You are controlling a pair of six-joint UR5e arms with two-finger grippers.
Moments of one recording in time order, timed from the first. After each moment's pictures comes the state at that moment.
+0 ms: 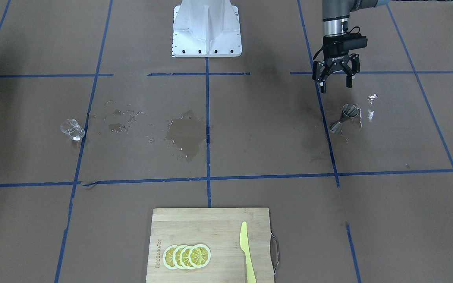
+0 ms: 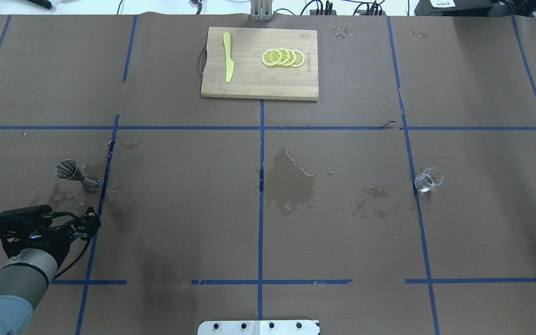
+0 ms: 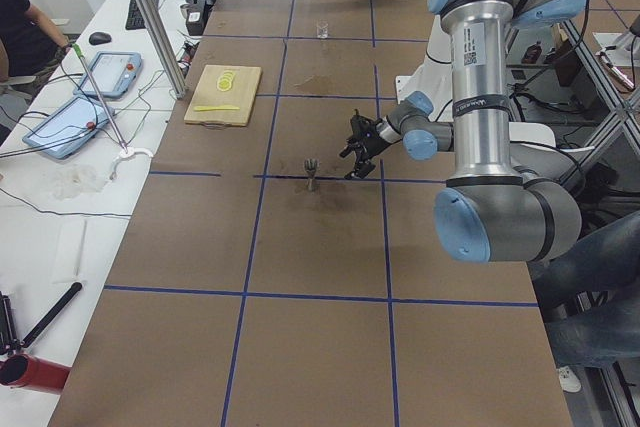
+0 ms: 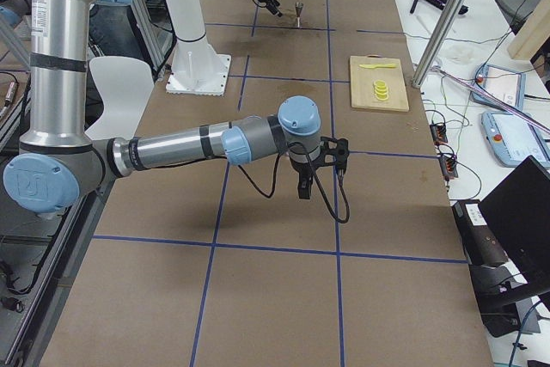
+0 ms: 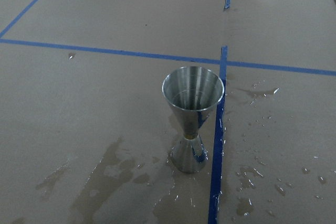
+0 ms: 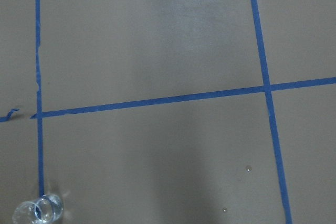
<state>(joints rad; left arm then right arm) -0.11 -1.37 -2.10 -1.89 -0.85 -1.72 1.47 -1.68 1.93 -1.44 2.42 0.47</state>
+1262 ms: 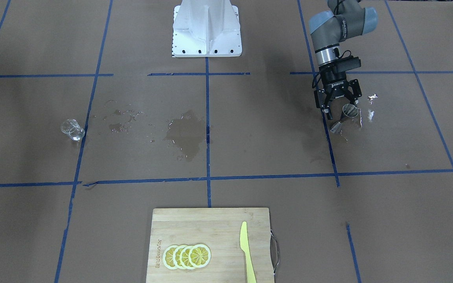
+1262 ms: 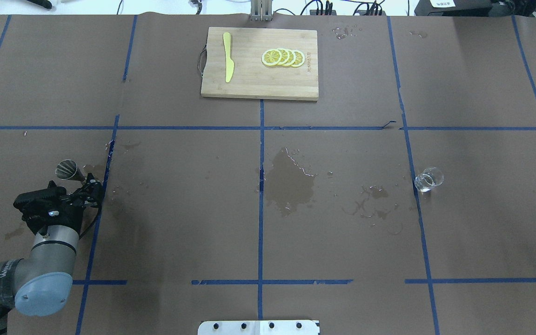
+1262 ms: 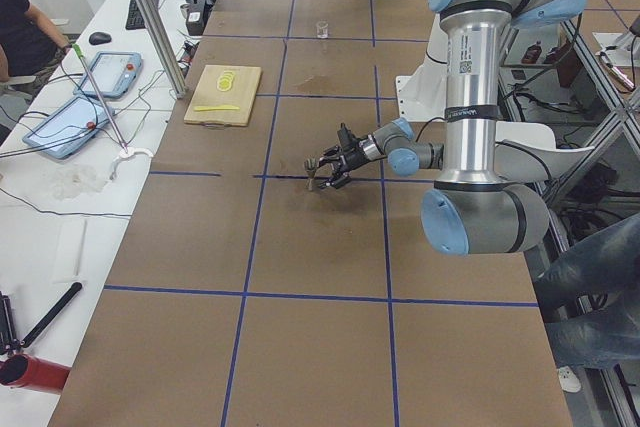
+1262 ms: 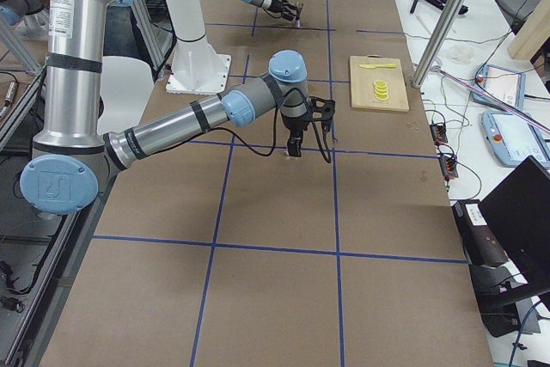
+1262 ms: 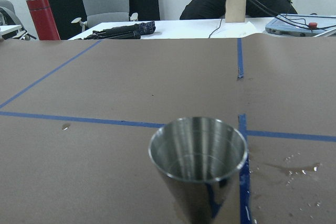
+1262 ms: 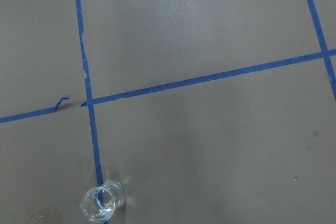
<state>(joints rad) -0.21 -1.50 -1.85 -1.89 -0.63 -1.75 1.25 -1.70 2.12 -1.44 2.29 0.80</state>
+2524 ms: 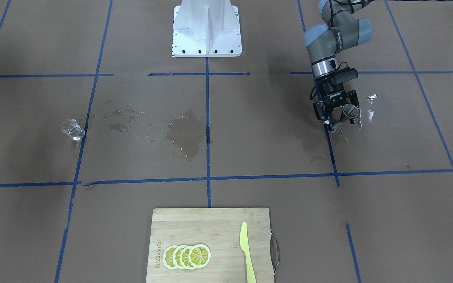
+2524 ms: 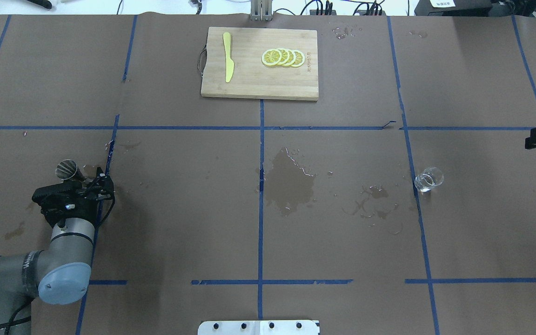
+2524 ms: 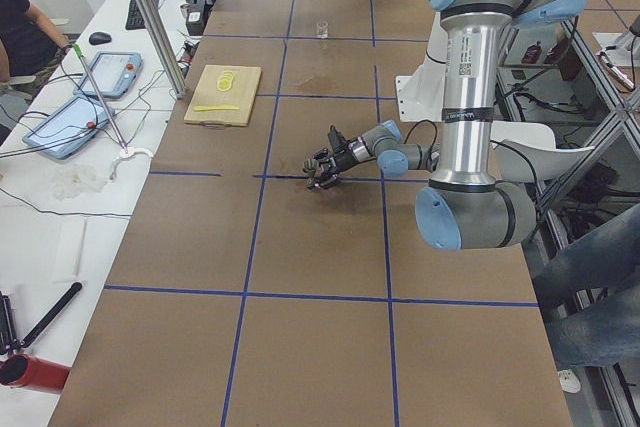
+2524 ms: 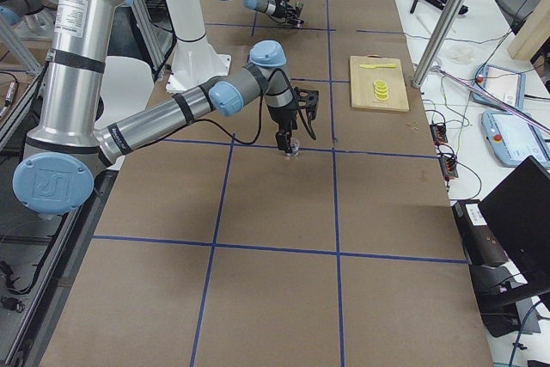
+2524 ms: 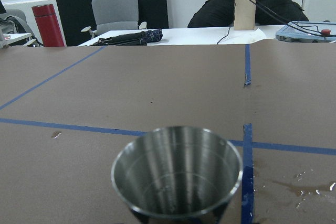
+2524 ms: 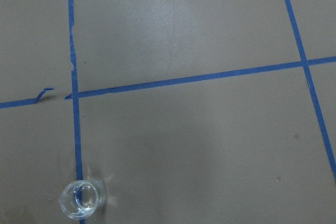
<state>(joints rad) -0.23 -1.59 -1.77 -1.89 -0.63 -1.75 1.07 -1.79 2.25 -1.39 2.02 0.90</state>
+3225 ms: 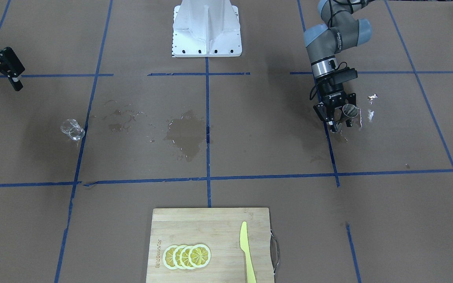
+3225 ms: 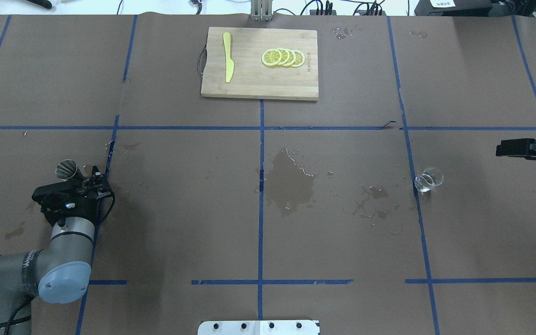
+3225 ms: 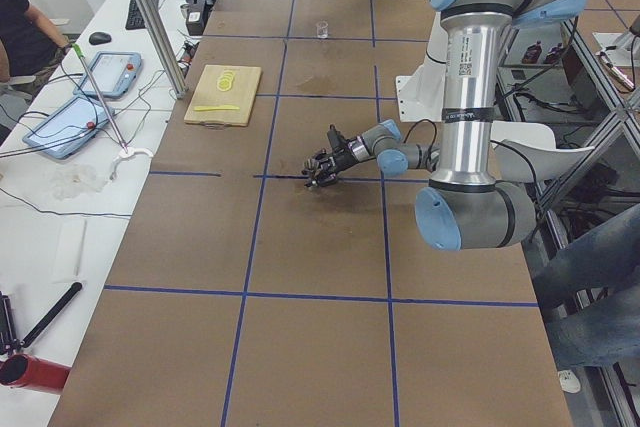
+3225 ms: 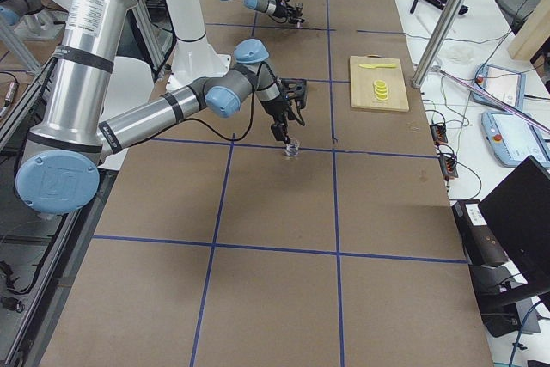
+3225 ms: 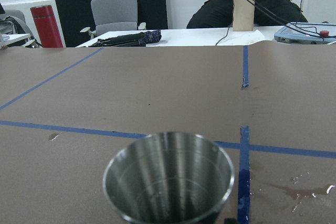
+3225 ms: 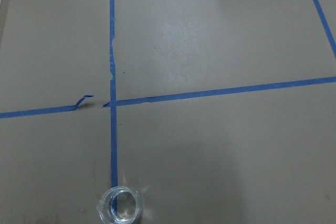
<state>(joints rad) -0.23 -1.59 -1.77 -1.89 -0.63 -1.74 0.89 -1.84 2.27 -1.21 1.83 1.06</state>
